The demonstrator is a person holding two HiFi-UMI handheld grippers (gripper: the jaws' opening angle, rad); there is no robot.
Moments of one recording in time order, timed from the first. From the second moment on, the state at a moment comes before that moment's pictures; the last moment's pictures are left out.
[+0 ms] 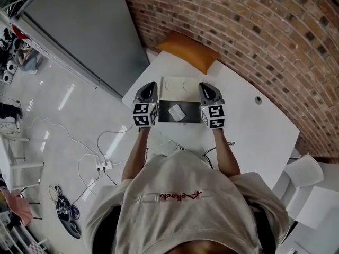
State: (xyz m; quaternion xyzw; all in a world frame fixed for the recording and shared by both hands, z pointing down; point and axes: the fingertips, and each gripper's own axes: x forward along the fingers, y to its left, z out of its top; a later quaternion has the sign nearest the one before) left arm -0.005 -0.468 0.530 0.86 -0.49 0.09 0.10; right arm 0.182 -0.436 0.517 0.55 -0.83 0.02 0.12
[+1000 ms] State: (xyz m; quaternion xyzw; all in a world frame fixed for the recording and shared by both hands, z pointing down) left arm -0.037 -0.473 0.595 0.86 -0.46 0.14 0.15; right arm 0.132 -0.438 0.585 0.55 -0.82 0.09 0.16
